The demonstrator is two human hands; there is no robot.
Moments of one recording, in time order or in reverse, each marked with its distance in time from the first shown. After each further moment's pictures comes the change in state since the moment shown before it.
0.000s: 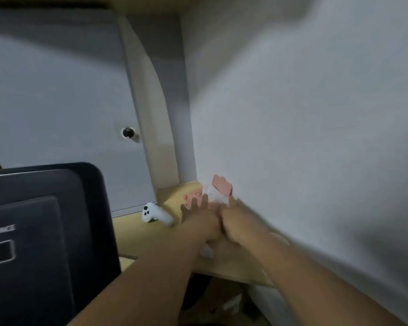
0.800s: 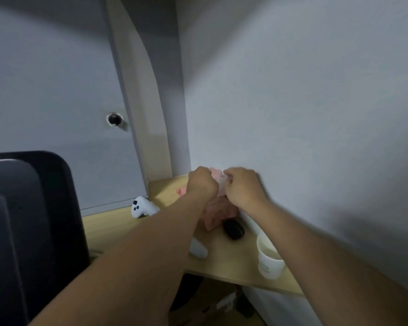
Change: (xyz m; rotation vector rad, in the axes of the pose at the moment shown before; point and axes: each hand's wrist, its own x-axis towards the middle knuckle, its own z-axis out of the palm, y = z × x) left_hand 0.059 0.007 -0.039 -0.618 0.394 -0.144; right_hand 0.042 0.017 -0.037 0.136 0.423 -0.046
